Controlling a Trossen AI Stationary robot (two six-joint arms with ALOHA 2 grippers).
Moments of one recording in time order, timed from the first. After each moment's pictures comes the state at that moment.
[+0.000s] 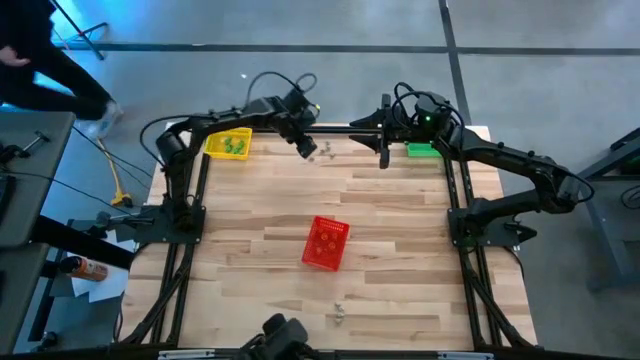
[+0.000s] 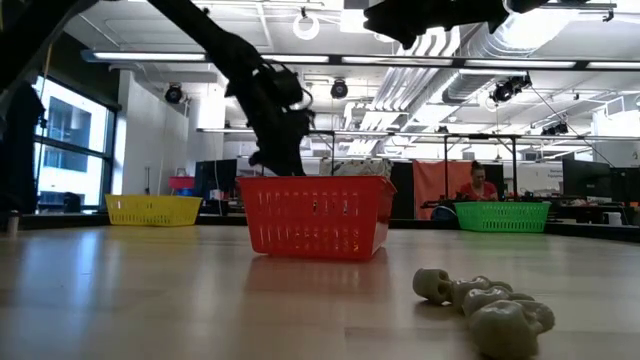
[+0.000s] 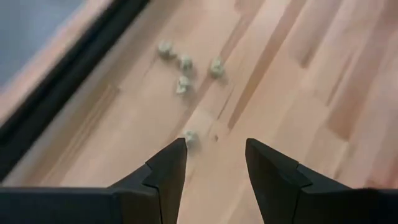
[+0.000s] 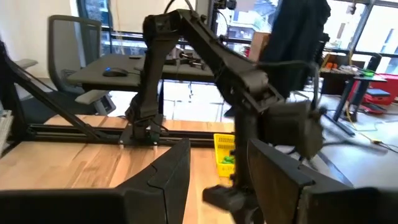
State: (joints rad) left arm 0.67 1.95 1.49 -0.63 0.25 0.00; right arm -0.52 1.23 1.03 0.13 -0.45 -0.15
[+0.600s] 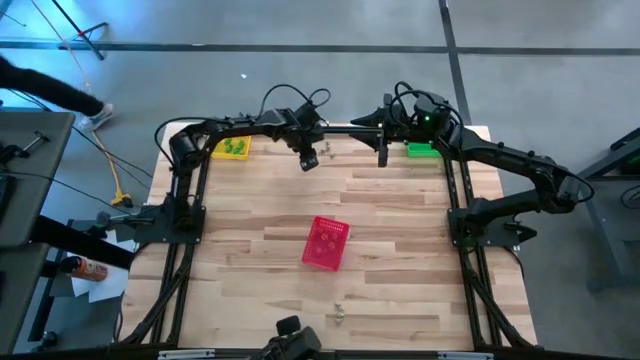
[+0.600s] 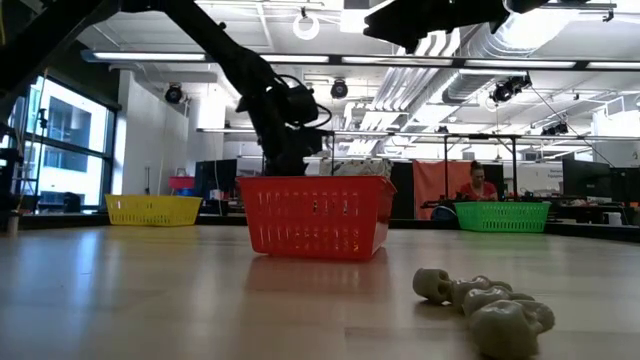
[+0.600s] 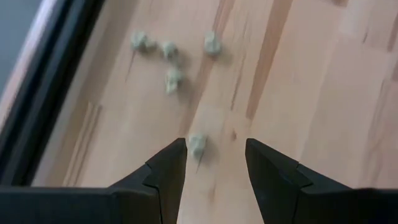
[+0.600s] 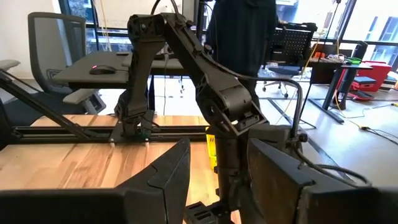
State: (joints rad) left arm 0.60 2.04 1.49 -0.58 0.12 0.25; right arm -0.52 1.23 1.03 0.11 -0.40 -0.13
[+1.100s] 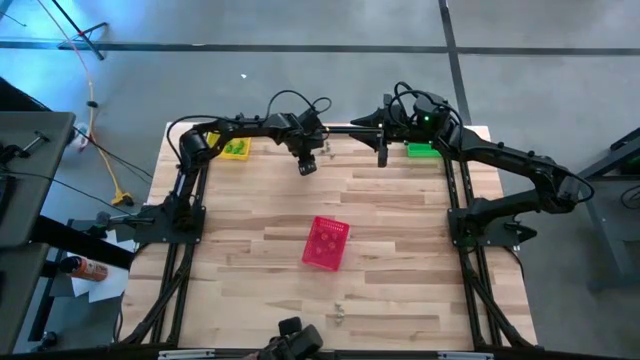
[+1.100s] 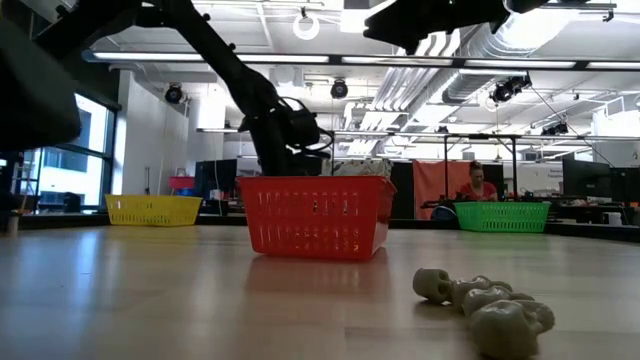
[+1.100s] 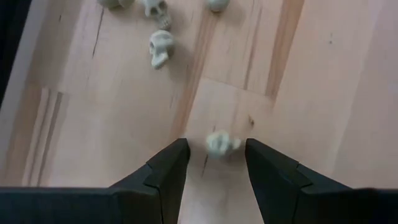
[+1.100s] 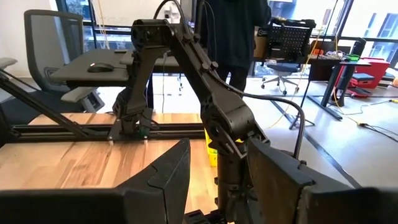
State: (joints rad) left arm 0.61 2.15 1.49 -0.58 0.14 0.32; right arm -0.52 1.23 1.03 0.10 -0.39 -0.13
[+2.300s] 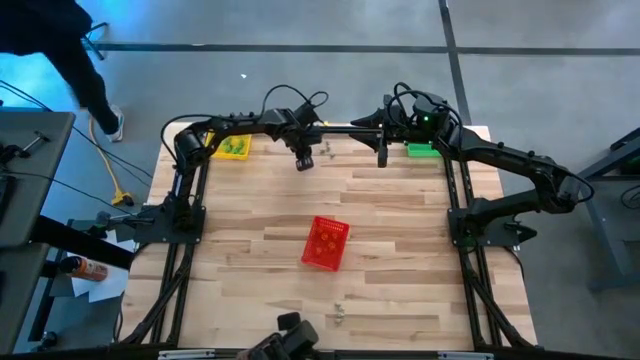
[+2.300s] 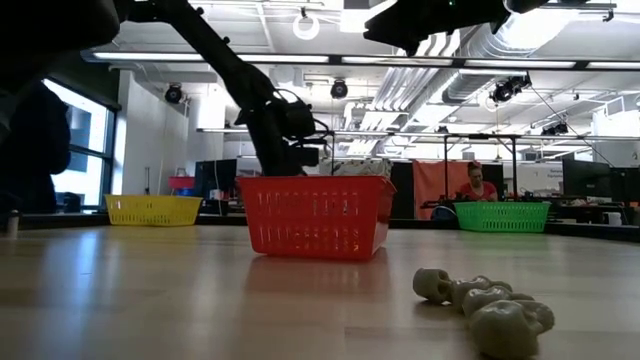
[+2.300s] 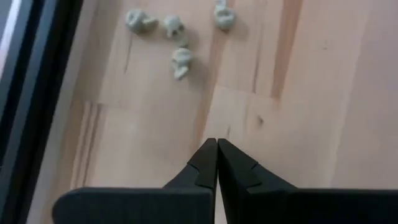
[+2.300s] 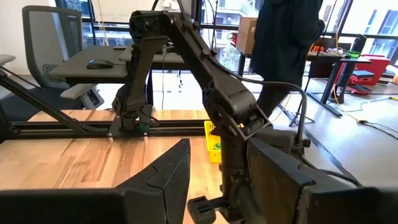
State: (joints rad) left arm 0.63 2.10 1.49 -0.58 0.14 0.40; right arm -0.52 1.23 1.03 0.08 -0.39 -0.14
